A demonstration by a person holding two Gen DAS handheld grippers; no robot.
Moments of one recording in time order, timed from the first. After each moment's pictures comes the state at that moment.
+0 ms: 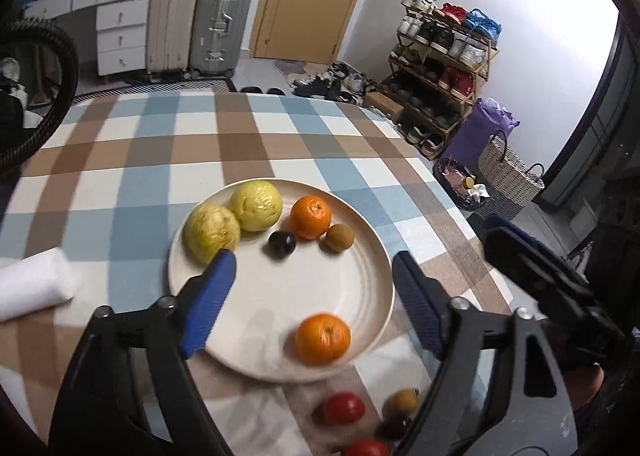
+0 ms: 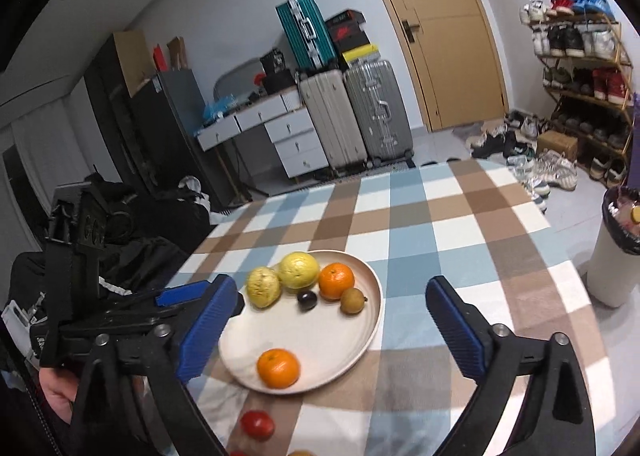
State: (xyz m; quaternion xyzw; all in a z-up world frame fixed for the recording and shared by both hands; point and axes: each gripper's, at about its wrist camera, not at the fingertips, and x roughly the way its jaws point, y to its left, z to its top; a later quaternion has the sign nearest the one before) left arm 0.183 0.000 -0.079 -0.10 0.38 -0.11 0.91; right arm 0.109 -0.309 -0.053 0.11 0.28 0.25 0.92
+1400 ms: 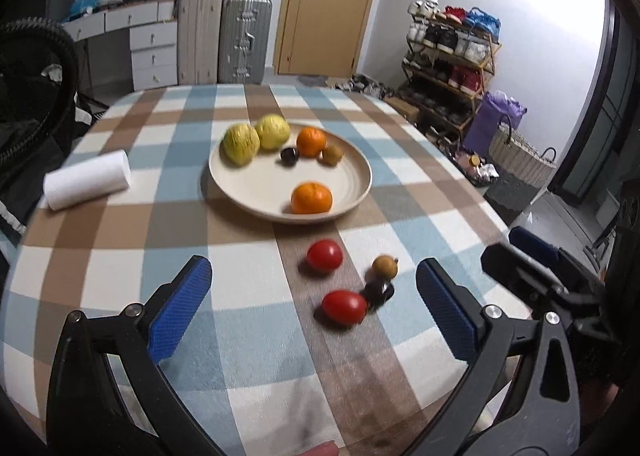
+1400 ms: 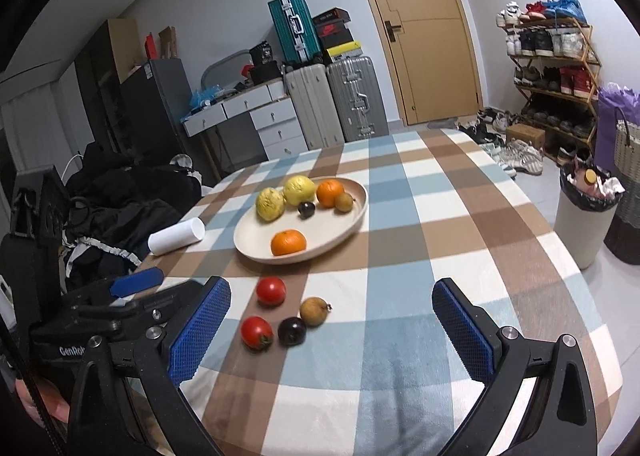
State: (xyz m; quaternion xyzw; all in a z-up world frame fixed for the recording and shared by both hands) left arm 0.015 -0.024 -0.097 -0.06 0.36 -0.07 0.93; right arm -0.025 -0.322 -0.096 0.08 0.29 0.20 0.93
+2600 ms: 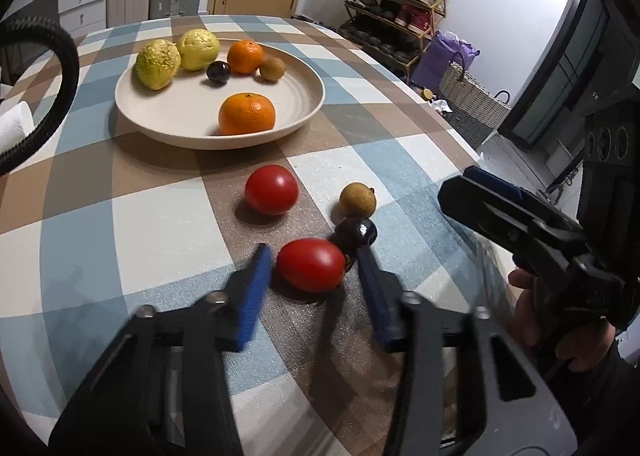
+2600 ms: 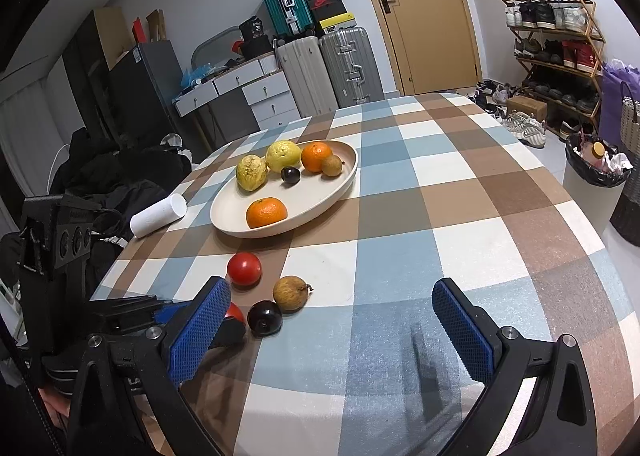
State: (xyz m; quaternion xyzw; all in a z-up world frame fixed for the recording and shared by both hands) left arm 0.060 -0.045 -0.166 -0.06 0.45 -0.19 0.87; right arm 0.003 -0.319 -0.127 0.09 0.34 0.20 0.91
